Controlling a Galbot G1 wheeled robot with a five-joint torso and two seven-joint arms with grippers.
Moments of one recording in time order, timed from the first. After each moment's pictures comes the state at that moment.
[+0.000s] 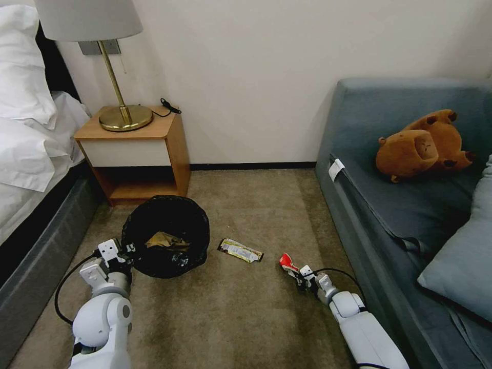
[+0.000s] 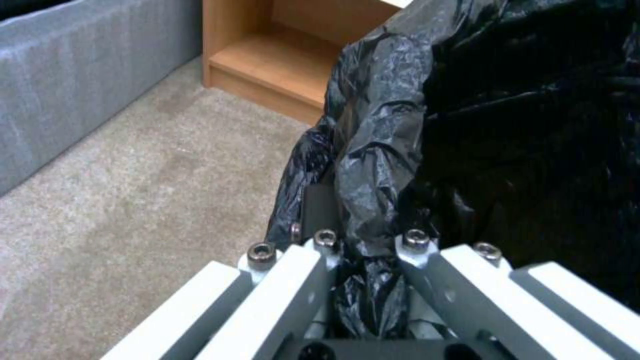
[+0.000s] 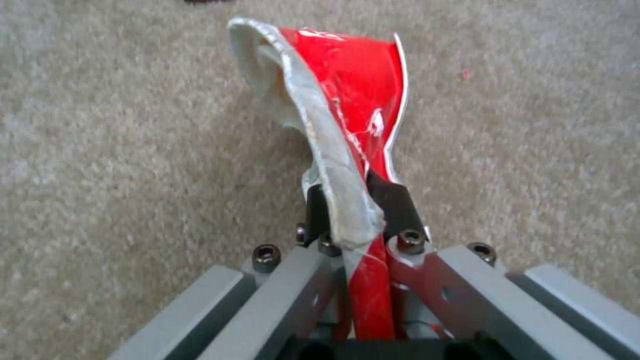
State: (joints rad) left arm 1.32 -1.53 -0.79 -1.94 -0.37 0.44 -0.14; right arm -0.88 1.35 0.38 0.81 -0.21 0.14 -0.40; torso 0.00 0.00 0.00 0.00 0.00
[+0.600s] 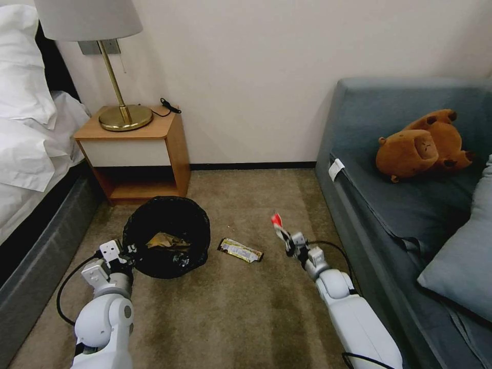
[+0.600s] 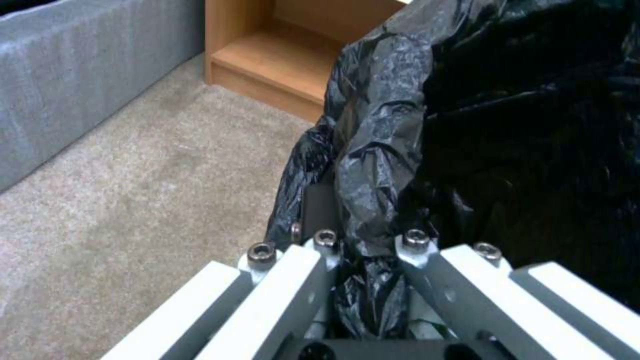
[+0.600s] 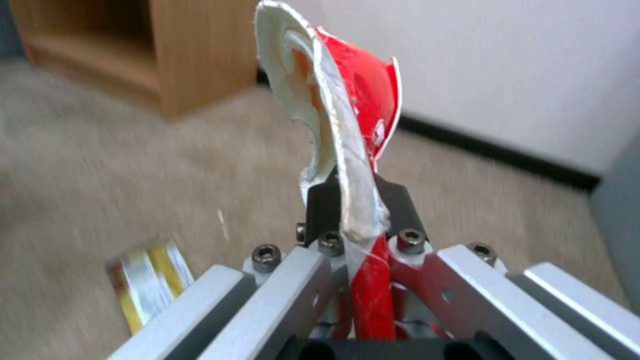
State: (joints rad) left arm 1.32 -1.53 -0.79 -1.92 -0.37 0.42 -0.14; right arm -0.91 1.37 0.30 1.23 0.02 0.13 -0.26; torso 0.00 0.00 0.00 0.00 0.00
